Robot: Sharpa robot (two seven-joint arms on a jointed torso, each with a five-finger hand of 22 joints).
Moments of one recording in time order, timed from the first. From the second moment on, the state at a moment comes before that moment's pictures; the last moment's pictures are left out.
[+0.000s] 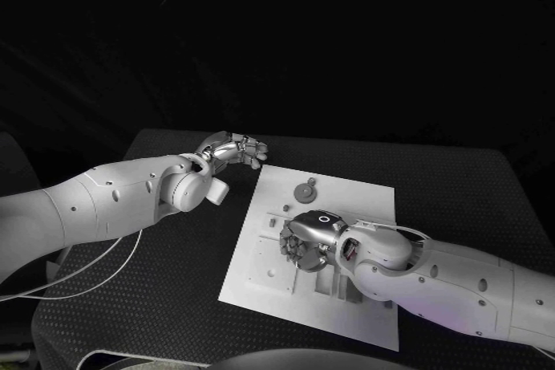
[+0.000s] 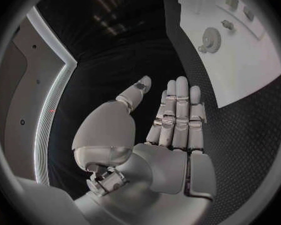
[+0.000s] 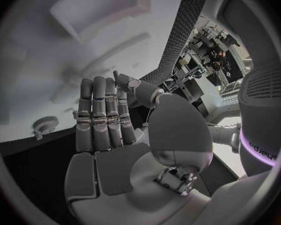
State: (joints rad) left arm 1.20 -0.78 -0.10 1.21 -0.20 -0.15 0.30; left_hand 1.02 -0.07 0.49 -0.28 0.09 0.85 0.18 0.24 0.55 1.23 0.10 0.07 0.29 1.03 0.03 0.72 0.41 0.02 0.77 -0.06 0.54 1.26; right arm 1.07 -0.53 -0.16 1.48 -1.67 -0.25 -0.05; right_hand 1.16 -0.17 0.85 -0.29 0.16 1.03 0.10 0.47 0.35 1.28 0.06 0.18 0.34 1.22 0.01 0.35 1.00 0.25 1.05 0.12 0.32 1.24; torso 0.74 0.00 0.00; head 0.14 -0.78
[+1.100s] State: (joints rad) left arm 1.20 -0.78 -0.10 1.21 -0.20 -0.15 0.30; left_hand 1.02 -0.07 0.49 -0.28 0.09 0.85 0.18 0.24 0.55 1.23 0.10 0.07 0.29 1.03 0.03 0.72 0.41 0.02 0.77 -0.06 0.54 1.26; right arm 1.06 -0.51 -0.18 1.45 -1.68 -0.24 -0.04; right_hand 1.16 -0.17 0.85 -0.29 0.16 1.02 0.10 0.47 0.35 1.28 0.06 0.18 0.34 1.22 0.01 0.35 1.00 0.24 1.05 0.12 0.32 1.24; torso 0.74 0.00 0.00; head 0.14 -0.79
